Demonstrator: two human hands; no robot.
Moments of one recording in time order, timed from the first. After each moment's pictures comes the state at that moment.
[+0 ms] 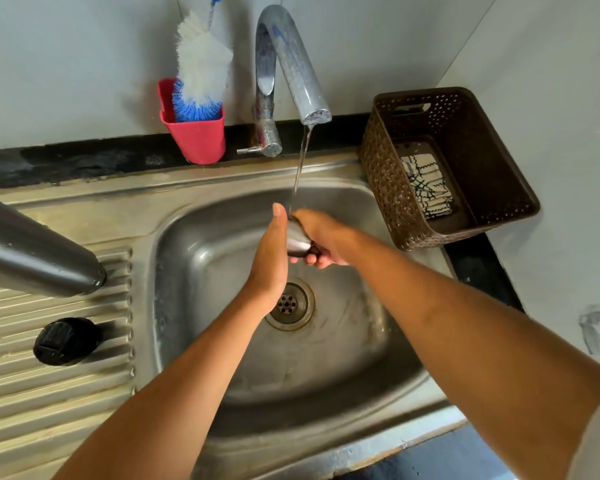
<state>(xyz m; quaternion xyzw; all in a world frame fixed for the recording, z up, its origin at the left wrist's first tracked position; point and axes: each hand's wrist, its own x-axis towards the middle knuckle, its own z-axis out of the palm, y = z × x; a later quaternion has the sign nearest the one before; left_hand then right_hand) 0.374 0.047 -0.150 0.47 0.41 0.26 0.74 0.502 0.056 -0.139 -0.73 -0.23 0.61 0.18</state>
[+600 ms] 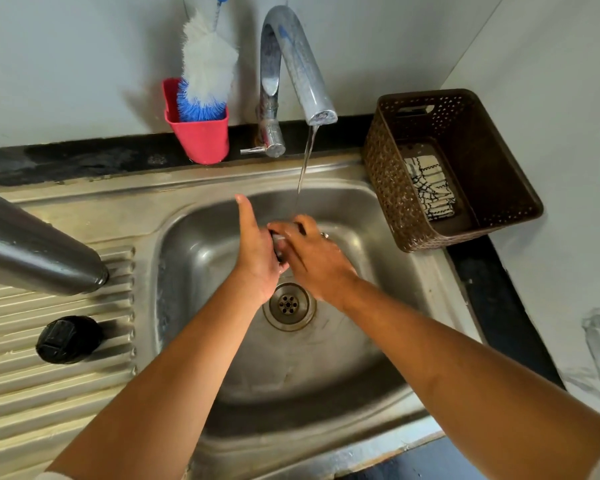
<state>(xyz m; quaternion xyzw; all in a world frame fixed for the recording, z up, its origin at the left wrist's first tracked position) 0.367 0.069 -0.154 0.26 0.46 0.22 0.82 0.475 0.000 -0.159 -0.72 -0.64 0.21 0.15</state>
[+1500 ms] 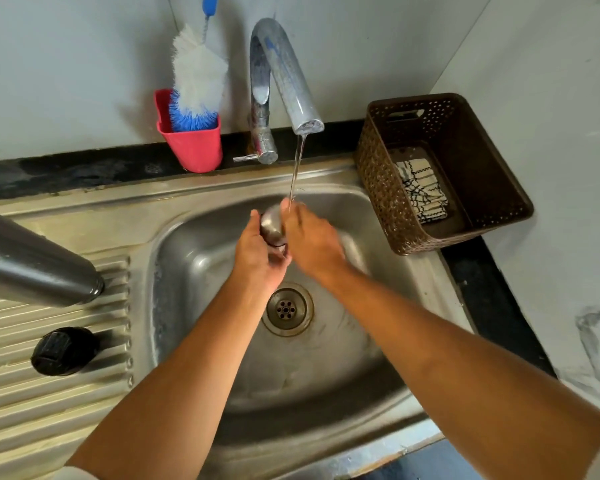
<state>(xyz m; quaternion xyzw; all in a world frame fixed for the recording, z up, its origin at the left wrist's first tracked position) 0.388 0.080 -0.154 0.11 0.51 0.31 0.79 0.469 0.039 -0.130 -0.82 -0.44 0.28 0.24</state>
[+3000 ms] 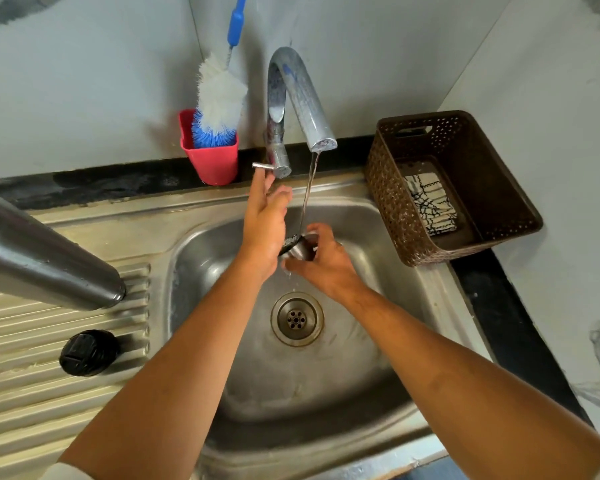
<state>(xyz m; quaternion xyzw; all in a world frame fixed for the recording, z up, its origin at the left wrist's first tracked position) 0.381 0.101 -0.102 0.48 0.44 0.37 0.66 0.483 0.016 -0.162 -0.77 -0.40 0.37 0.33</state>
